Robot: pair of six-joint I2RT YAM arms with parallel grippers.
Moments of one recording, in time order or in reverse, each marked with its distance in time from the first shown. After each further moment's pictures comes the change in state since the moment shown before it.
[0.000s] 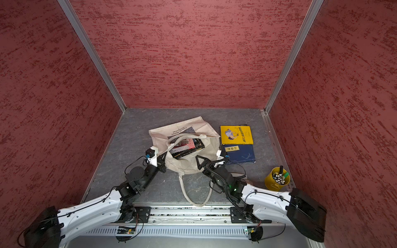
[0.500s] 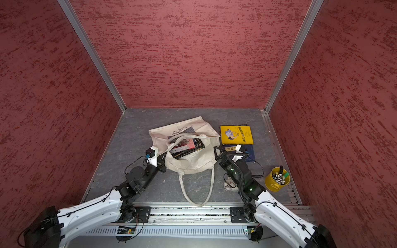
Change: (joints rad) left arm 0.000 0.000 0.000 0.000 0.000 0.000; right arm -0.304 -0.436 -0.030 -0.319 -0.142 -0.056
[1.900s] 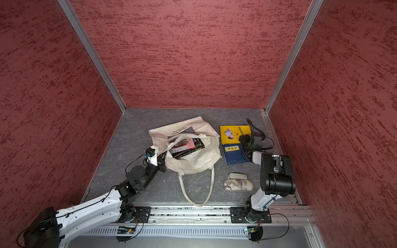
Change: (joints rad) left arm 0.000 -0.006 0.025 -0.058 -0.018 -0.014; right arm -0.874 0.939 0.401 0.060 -0.433 -0.149
